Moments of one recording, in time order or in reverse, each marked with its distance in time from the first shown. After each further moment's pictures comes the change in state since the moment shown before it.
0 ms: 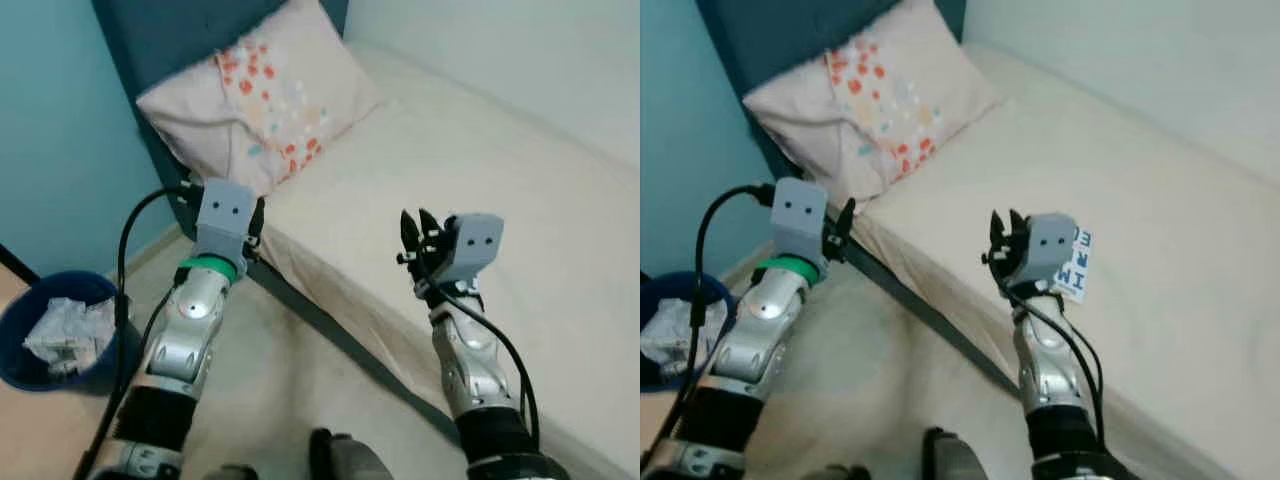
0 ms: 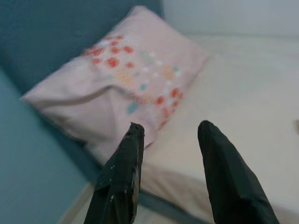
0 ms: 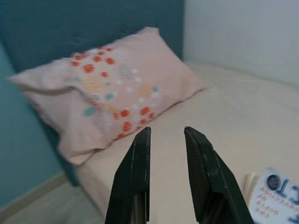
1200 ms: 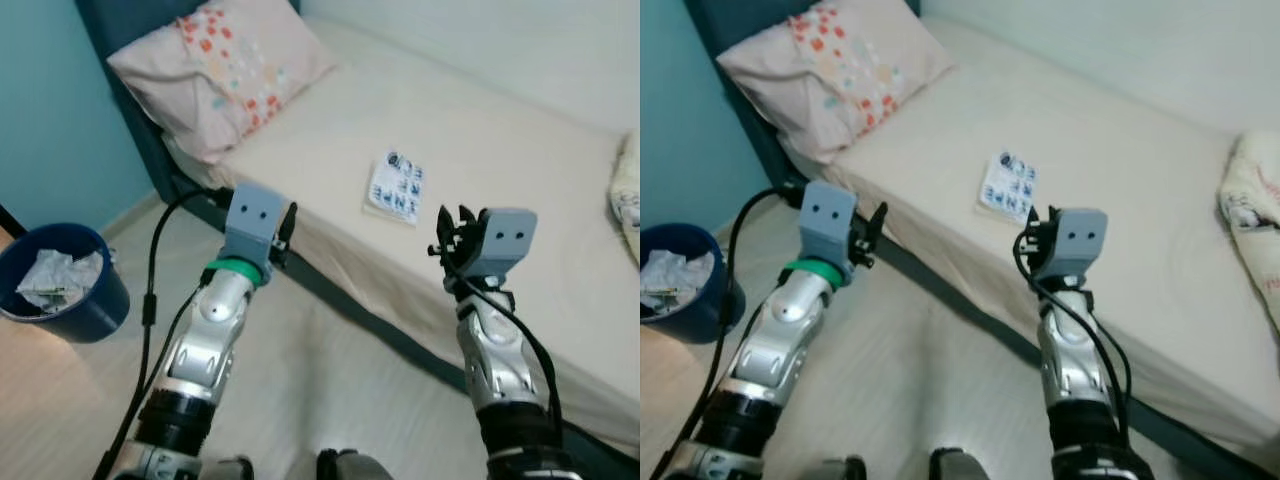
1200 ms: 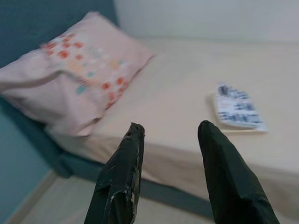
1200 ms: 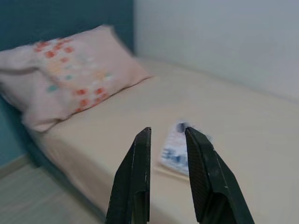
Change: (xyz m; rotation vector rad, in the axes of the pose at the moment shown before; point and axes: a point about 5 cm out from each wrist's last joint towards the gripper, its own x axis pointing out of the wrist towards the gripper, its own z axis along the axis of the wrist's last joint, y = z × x) left arm -0.002 -0.001 0.001 -0.008 -0.003 -0.045; right arm 0.006 -0.008 0.004 -0.051 -0.009 -0.083
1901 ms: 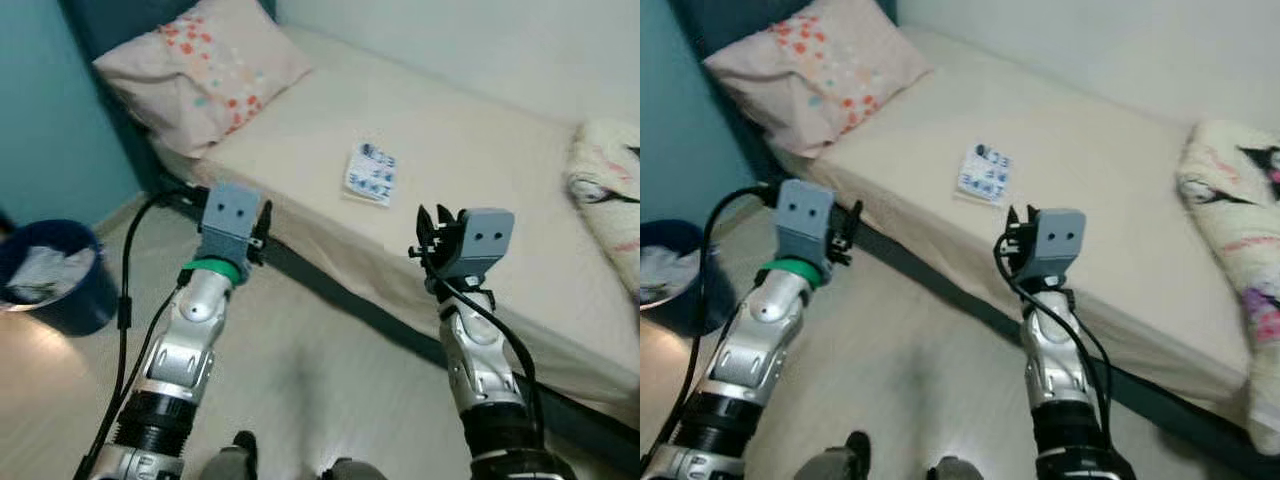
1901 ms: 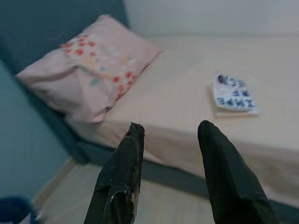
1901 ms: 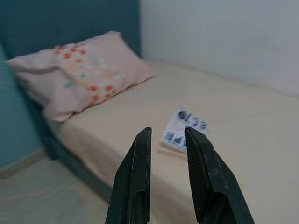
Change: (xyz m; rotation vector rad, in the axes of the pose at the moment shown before) left arm -0.003 0.002 -0.003 -0.013 0.018 0.013; right arm -0.002 -0.001 -0.002 -0.008 0.015 -0.005
